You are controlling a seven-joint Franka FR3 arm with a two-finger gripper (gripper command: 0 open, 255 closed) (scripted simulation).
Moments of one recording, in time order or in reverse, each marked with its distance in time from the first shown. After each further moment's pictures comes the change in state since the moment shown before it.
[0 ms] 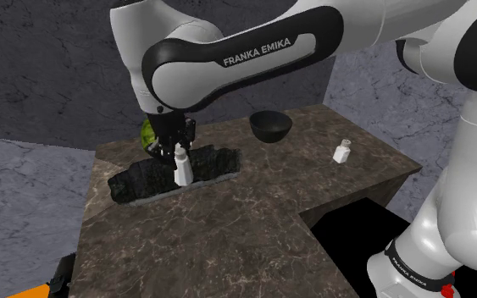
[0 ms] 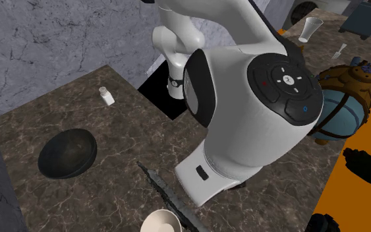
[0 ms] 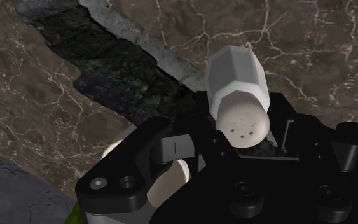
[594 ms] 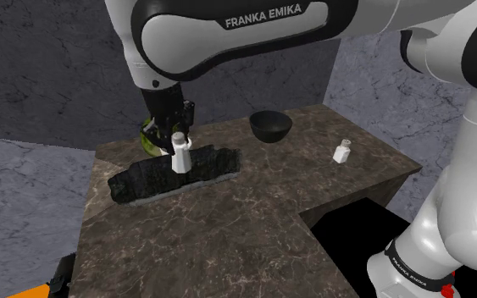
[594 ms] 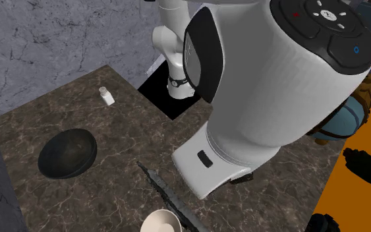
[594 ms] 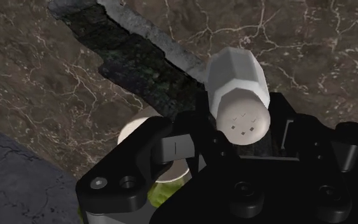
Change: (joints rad) arm 0.004 -0.016 0.005 0.103 0.013 -0.115 -0.019
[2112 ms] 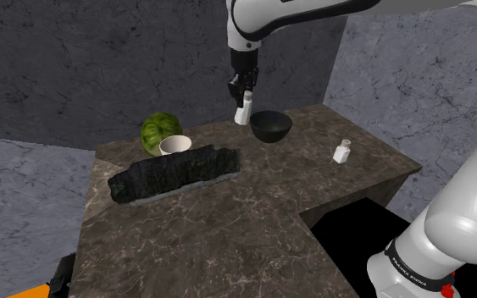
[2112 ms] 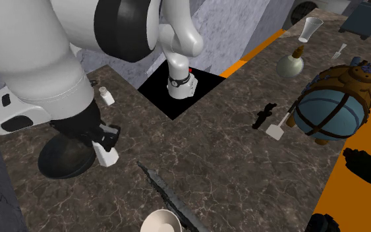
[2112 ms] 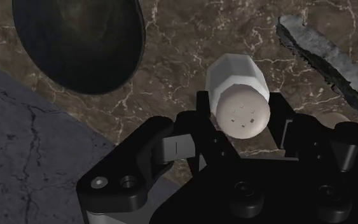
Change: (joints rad) arm -0.318 -0.238 -0.190 -0.242 0.119 0.085 -0.506
